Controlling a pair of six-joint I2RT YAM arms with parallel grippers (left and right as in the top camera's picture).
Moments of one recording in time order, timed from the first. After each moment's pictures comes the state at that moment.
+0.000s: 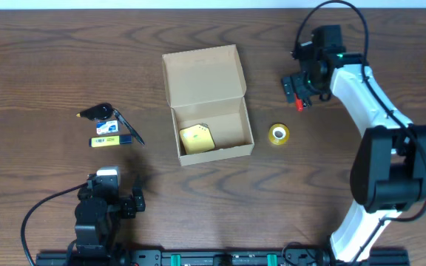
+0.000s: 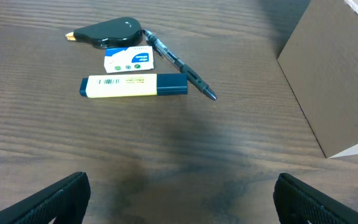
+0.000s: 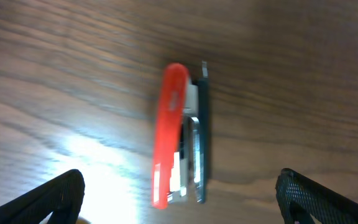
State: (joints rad) left arm -0.06 0.01 0.16 -0.72 -0.03 -0.07; right arm 0.05 1.99 1.48 -0.71 -0.01 -0.22
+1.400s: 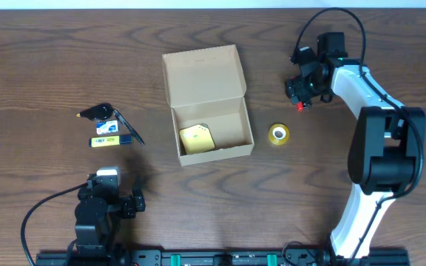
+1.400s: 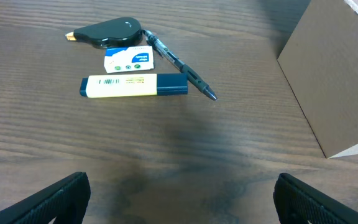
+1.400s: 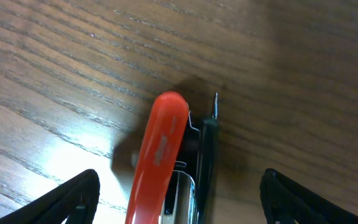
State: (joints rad) left arm -0.06 0.01 0.16 -0.72 -0.03 -0.07; right arm 0.01 2.12 1.48 -0.58 -0.12 -0.35
